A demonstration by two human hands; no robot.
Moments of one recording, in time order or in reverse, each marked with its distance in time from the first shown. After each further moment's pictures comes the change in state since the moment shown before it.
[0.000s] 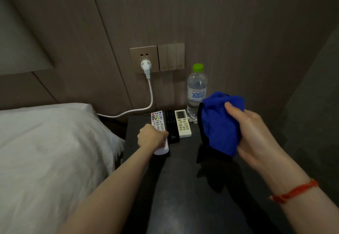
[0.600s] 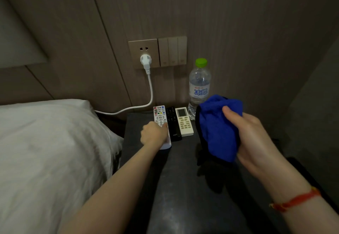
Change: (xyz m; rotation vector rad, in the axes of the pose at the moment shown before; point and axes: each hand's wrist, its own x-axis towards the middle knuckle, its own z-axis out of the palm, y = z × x) left_hand 0.024 0.002 0.024 0.061 0.023 0.017; right_hand 0.011 0.018 -0.005 -0.084 -0.045 0.007
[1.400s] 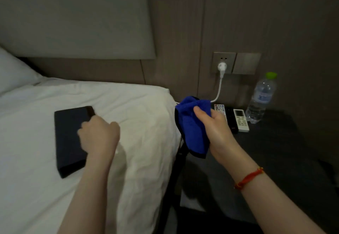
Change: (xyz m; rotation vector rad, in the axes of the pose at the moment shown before) left_hand -0.153 -0.198 -0.290 0.033 0.623 -0.249; right_hand -0.128 0.037 0.186 -0.188 -0.374 -0.071
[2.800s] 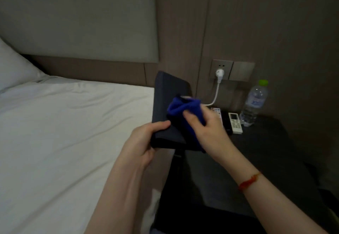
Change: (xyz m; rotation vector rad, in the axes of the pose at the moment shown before) left_hand -0.078 0.030 -0.027 -1.276 -0.939 -0.311; right_hand -0.036 -0.012 0.020 -0.386 -0.190 -0.455
